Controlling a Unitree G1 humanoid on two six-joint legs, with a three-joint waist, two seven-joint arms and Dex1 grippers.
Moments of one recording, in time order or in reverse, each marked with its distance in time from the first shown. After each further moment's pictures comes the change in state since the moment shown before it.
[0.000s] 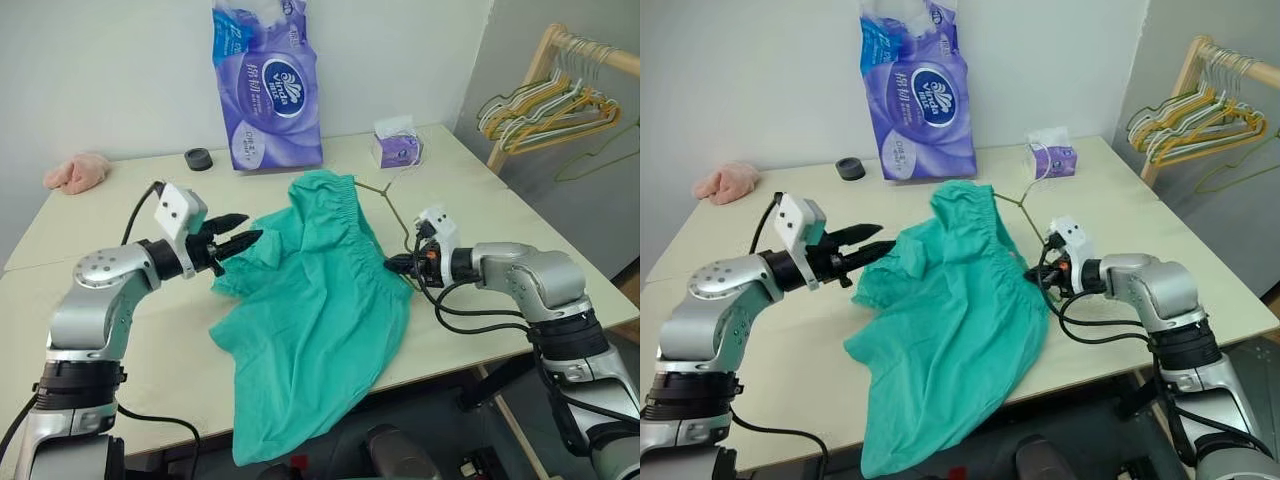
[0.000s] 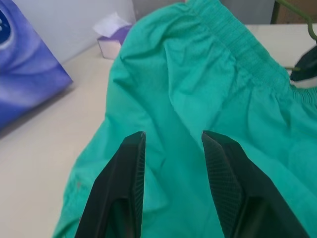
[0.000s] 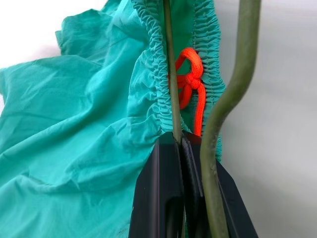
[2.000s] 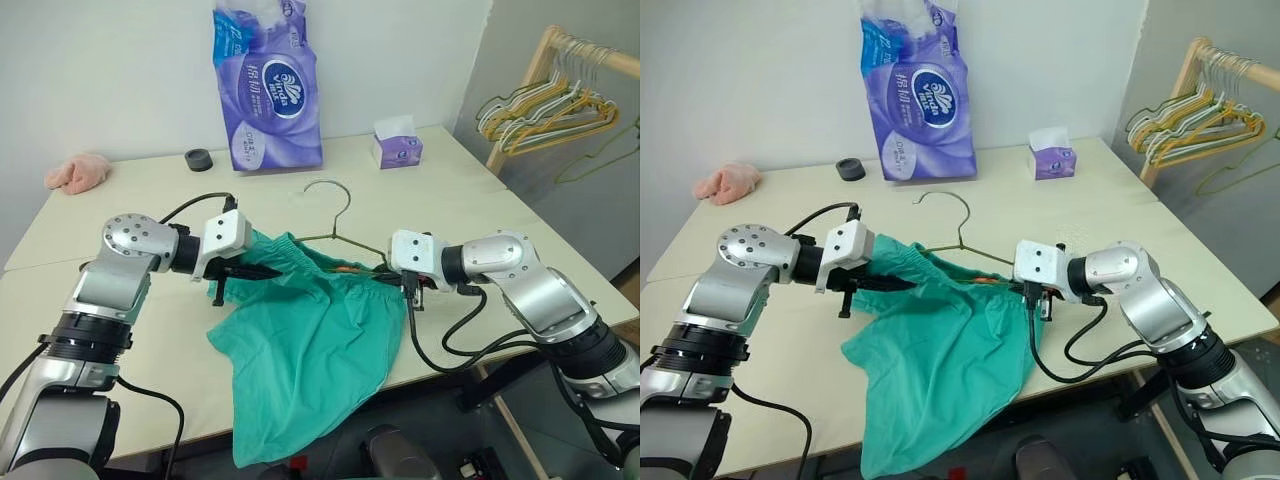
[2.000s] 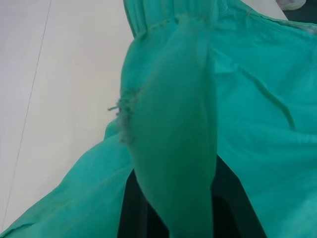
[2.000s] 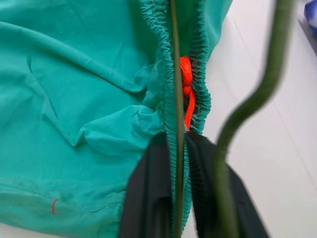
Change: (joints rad) left arm -0.198 0.095 -0.296 0.204 0.230 -0.252 -0.524; right arm 0.010 -0.160 0.246 -0.213 -0.423 -0.543 0.286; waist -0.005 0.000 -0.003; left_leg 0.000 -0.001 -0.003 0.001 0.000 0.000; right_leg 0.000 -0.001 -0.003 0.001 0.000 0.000
